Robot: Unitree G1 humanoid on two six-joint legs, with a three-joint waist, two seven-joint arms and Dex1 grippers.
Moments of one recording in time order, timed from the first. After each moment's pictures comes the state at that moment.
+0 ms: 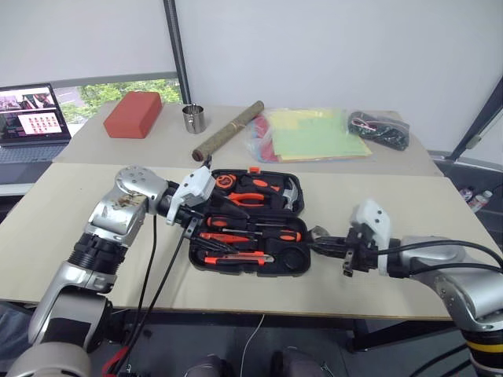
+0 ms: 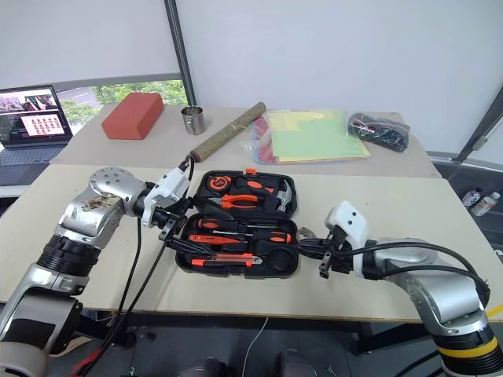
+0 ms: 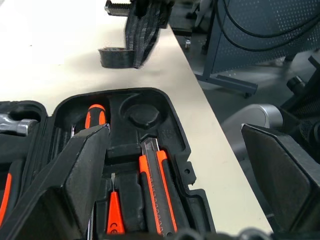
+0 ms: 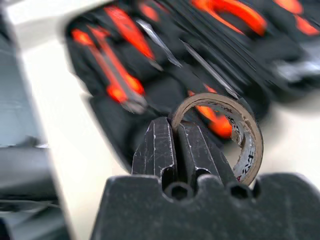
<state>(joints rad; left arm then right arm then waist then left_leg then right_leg) -0.81 0.68 -0.25 0.18 -0.39 0.29 -1.61 -0.29 -0.79 0.05 -0.53 0.57 0.84 0.83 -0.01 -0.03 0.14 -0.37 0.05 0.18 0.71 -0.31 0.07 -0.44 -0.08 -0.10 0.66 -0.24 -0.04</state>
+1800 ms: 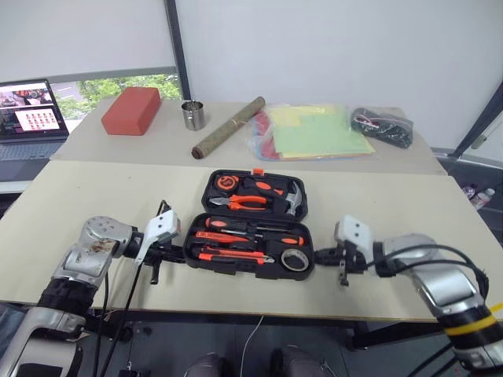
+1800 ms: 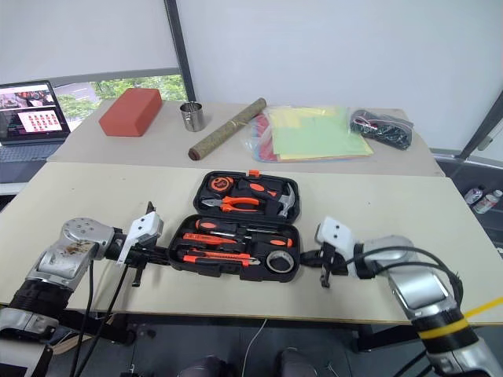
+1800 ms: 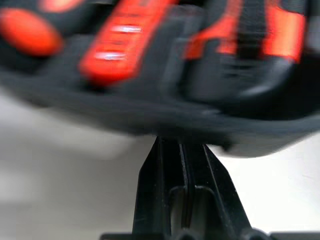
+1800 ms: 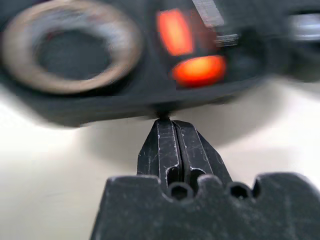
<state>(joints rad) -0.46 0.79 -0.16 0.25 -0.19 0.26 -1.46 -0.27 -0.79 0.17 -0.19 0.27 0.46 1.09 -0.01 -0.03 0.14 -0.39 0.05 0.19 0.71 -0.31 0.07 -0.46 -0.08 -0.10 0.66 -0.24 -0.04</state>
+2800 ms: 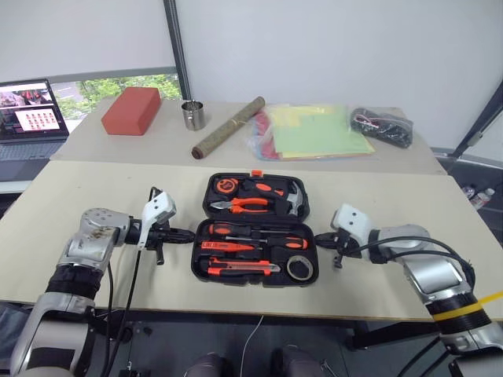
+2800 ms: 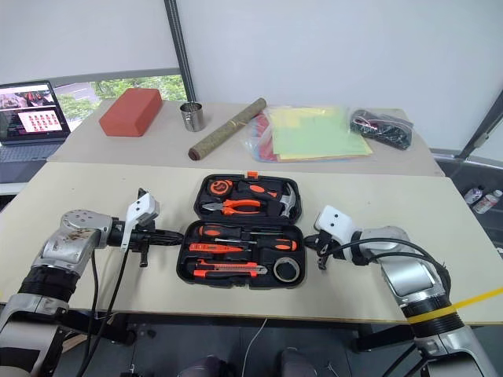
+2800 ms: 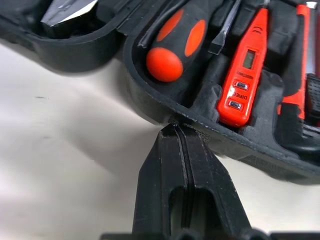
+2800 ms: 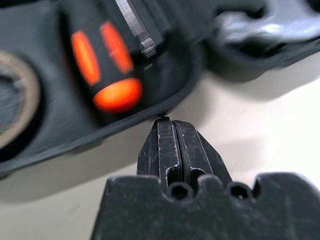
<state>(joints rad) -0.57 0.74 -0.10 0.38 -0.19 0.33 -1.40 -0.37 -0.74 0.18 -0.04 0.12 0.40 0.99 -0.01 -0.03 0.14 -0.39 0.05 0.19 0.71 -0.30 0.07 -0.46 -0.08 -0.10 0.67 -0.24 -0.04</state>
